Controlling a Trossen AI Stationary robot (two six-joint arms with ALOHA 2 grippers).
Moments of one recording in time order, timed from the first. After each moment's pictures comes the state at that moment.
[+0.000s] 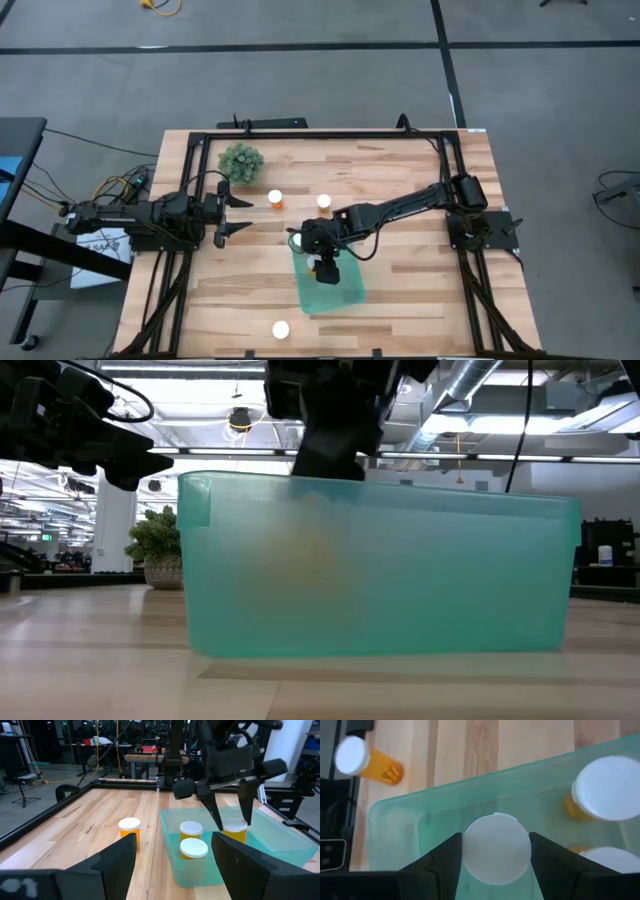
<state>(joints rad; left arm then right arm) 0.01 0.08 0.01 0.04 -0.03 -0.03 0.18 2.02 1.56 -0.58 -0.21 0.20</state>
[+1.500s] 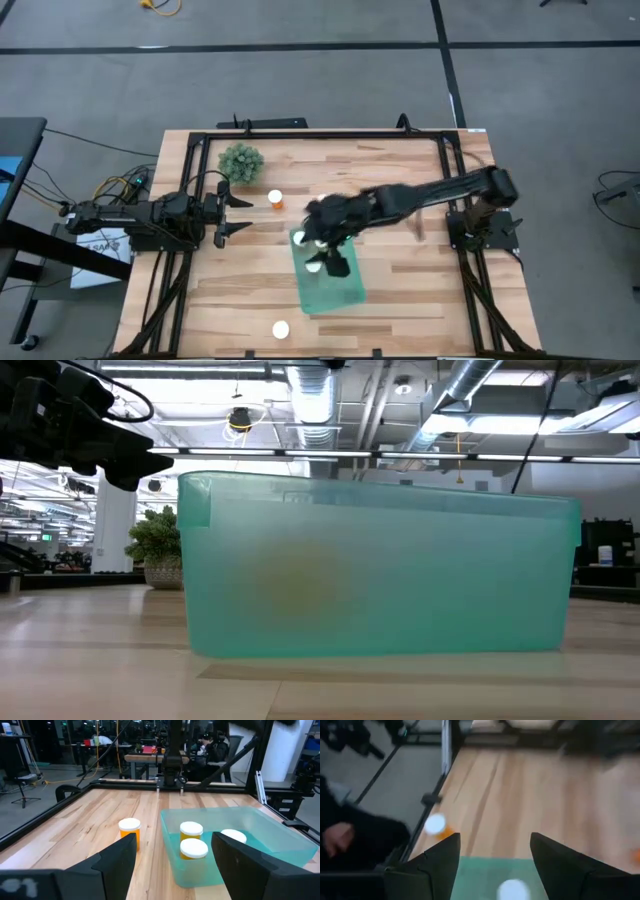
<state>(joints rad) 0.01 0.08 0.01 0.04 -0.03 -0.03 0.20 1.79 1.66 -0.52 -0.20 0.03</state>
